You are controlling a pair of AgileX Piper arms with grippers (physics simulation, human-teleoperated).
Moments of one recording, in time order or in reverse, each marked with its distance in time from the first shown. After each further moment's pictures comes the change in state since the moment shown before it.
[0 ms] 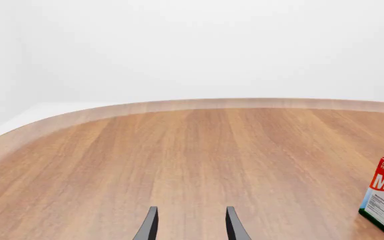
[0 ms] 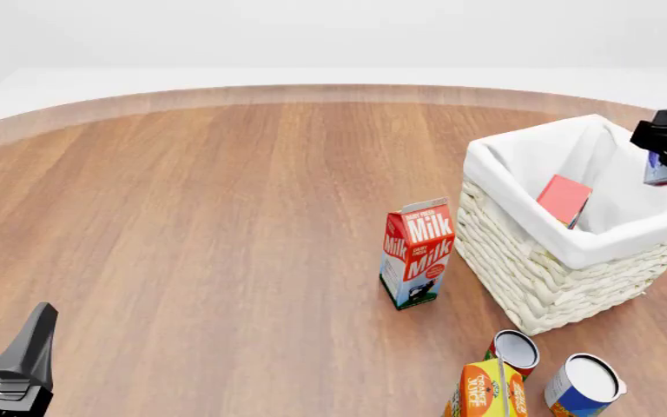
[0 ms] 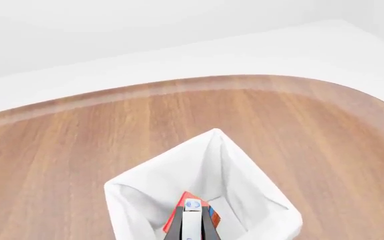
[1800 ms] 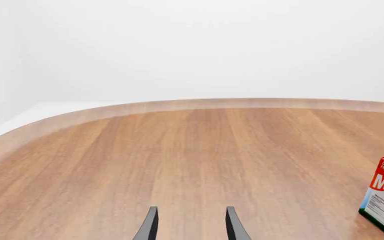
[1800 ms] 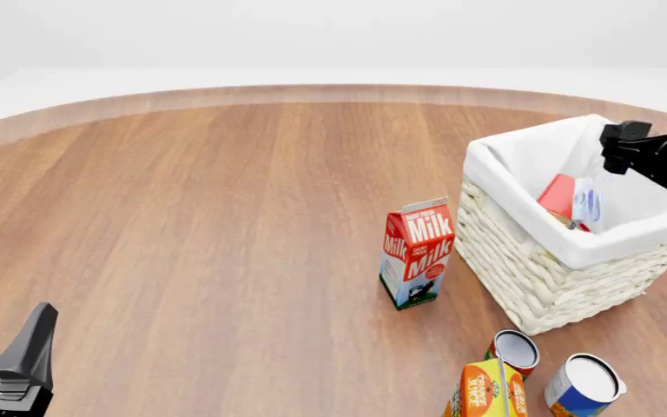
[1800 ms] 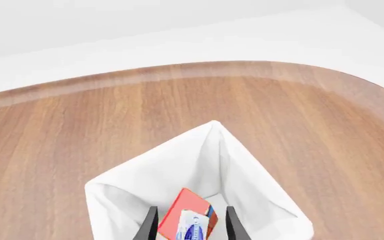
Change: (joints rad) left arm 0.000 0.000 0.000 0.000 0.000; right arm -0.008 0.145 0.019 -0.106 -0.025
